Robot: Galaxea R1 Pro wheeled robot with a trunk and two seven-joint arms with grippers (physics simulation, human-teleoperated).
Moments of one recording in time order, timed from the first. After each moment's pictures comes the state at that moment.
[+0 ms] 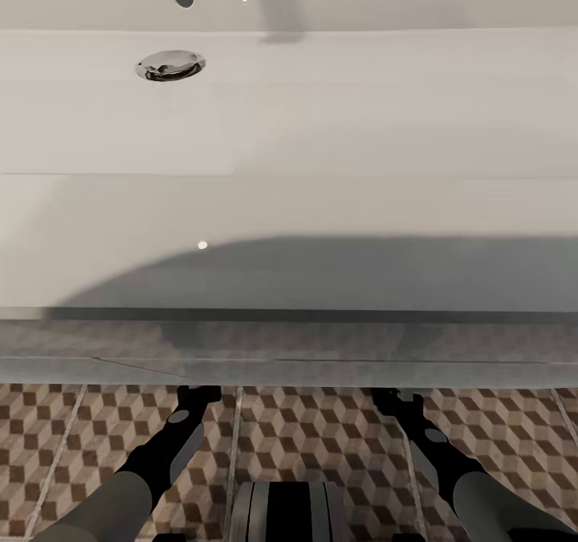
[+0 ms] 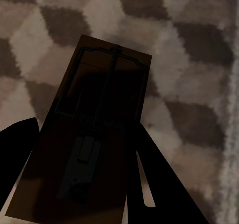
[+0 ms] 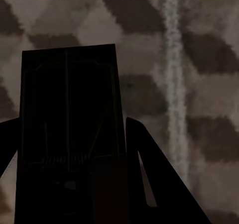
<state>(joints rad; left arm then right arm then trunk) -0.64 0.00 -0.24 -0.52 0.29 -0.09 0.22 -0.69 -0.08 -0.01 -0.25 -0.05 -0.32 0.08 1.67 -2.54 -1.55</state>
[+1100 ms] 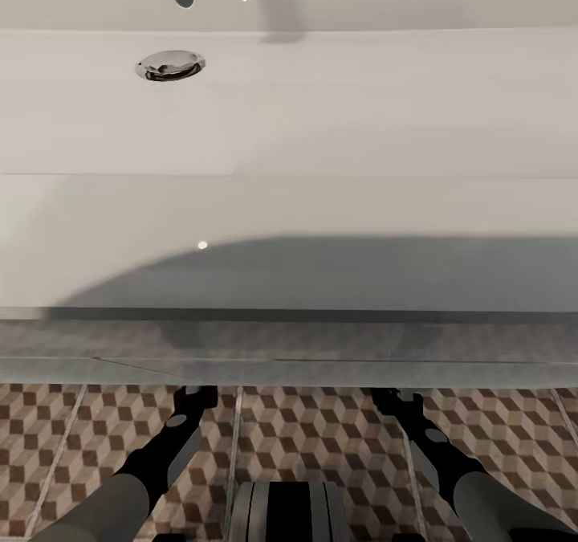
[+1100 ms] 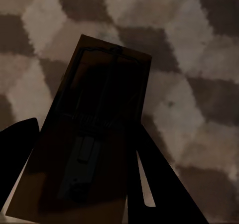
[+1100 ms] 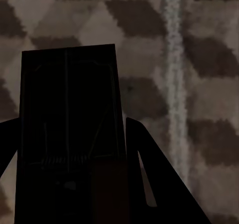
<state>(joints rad) -0.64 0.01 -0.24 -0.48 0.29 -0.09 0.23 -0.69 -0.08 -0.01 -0.26 -0.04 -0.33 0.08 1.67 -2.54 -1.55</state>
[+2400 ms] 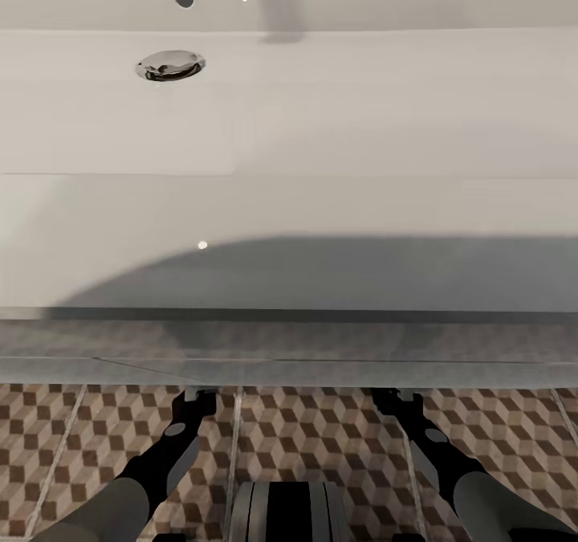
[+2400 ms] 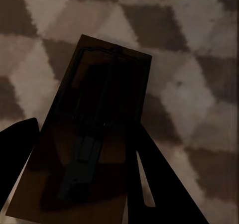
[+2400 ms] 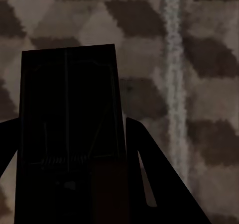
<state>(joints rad) -0.64 0.00 -0.24 -0.42 0.28 -0.14 0.22 -0.69 -0.08 -0.01 -0.26 -0.04 -0.33 0.08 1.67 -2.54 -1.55</state>
